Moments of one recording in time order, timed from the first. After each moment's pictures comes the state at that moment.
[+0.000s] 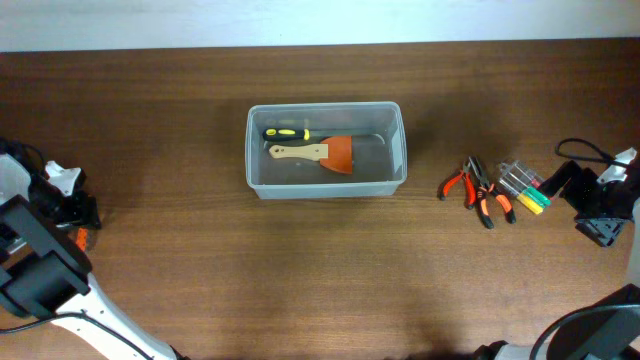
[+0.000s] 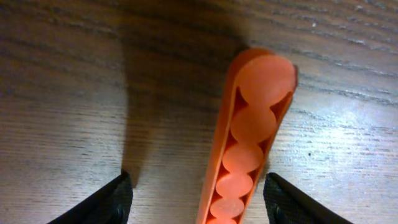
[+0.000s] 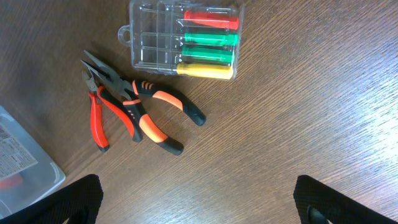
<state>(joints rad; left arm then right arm) 0.67 2.26 1.73 -1.11 -0.03 0.56 -0.64 1.59 1.31 -1.09 -0.25 0.16</state>
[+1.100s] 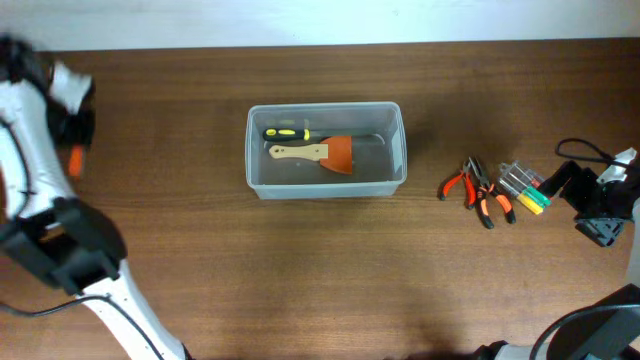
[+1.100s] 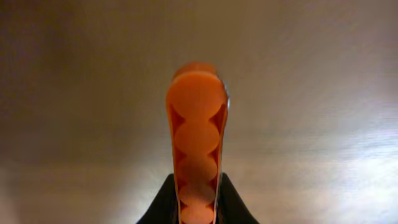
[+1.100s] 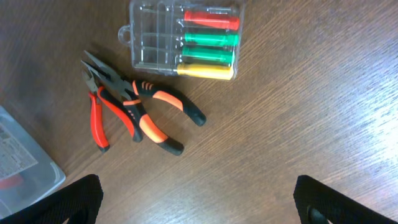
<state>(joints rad) 0.40 2.28 2.42 -1.50 -0.02 0.51 -0.64 1.59 1.31 -1.09 -0.25 0.16</state>
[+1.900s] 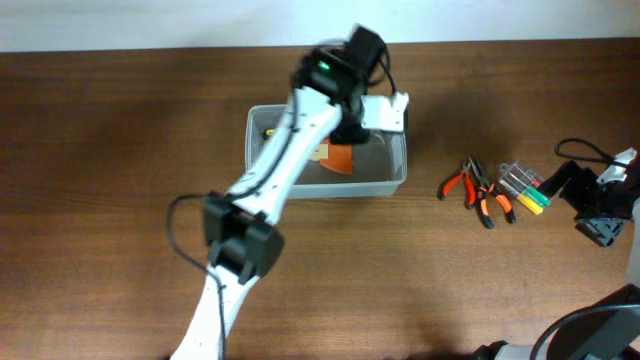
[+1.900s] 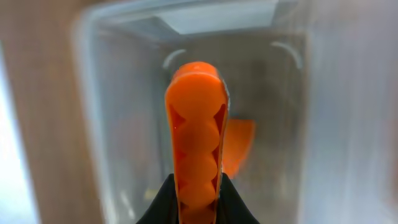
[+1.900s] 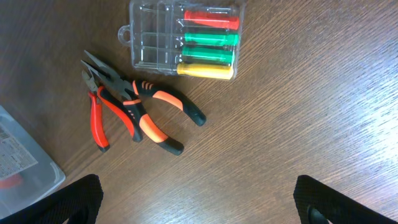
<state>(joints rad) -0.58 2.46 2.59 -1.36 0.07 1.05 -0.64 1.59 1.31 -1.09 -0.25 0.16</state>
